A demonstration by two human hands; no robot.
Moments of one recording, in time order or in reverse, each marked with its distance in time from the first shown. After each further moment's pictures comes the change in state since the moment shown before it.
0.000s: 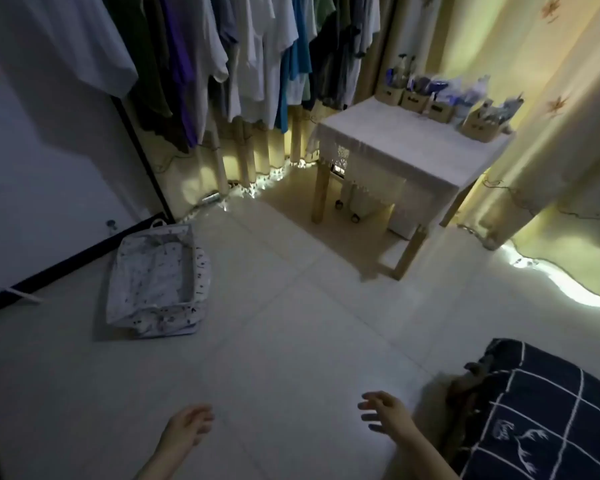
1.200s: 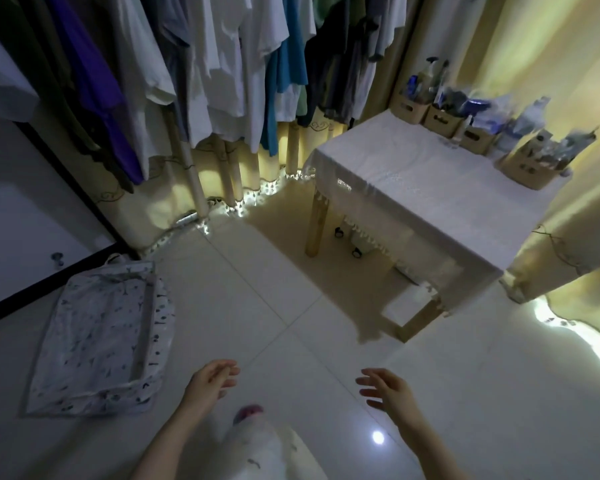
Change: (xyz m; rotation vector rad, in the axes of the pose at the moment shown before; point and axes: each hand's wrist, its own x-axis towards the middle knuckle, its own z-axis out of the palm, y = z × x) left_hand 0.278 0.364 0.149 -0.023 -0.069 0.146; right_hand 0.302 -0.339 -0.069 -0.040 0.004 -0.197
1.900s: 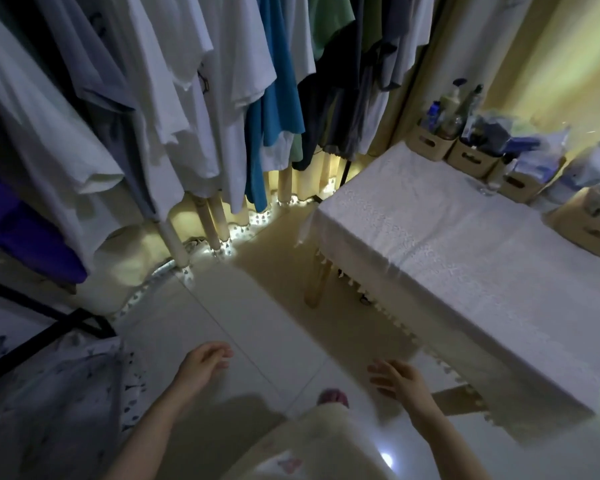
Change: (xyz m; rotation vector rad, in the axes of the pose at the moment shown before) left_hand 0.337 0.241 -0.013 0.104 -0.003 0.062; right_hand 0.305 -0.229 0.012 0.060 0.063 0.013
